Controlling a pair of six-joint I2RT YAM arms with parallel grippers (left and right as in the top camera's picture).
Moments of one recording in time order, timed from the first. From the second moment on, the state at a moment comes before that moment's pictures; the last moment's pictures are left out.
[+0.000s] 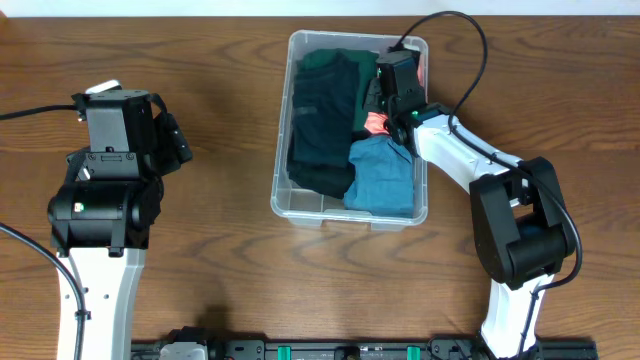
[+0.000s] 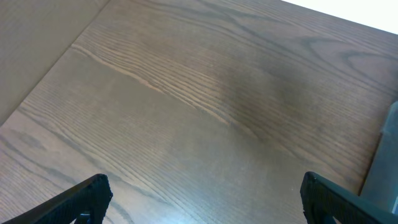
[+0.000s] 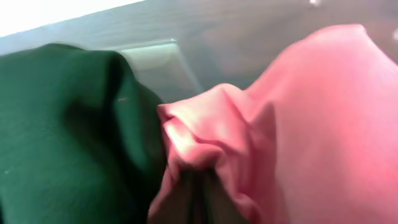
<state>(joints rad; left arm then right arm) -0.02 1.16 1.33 -1.01 -0.40 -0.33 0.38 2.06 1.38 -0.03 0.15 0.45</state>
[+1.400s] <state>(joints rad) -0.02 1.16 1.33 -1.01 -0.40 -0.33 -0.15 1.48 1.42 -0.34 -0.19 0.17</state>
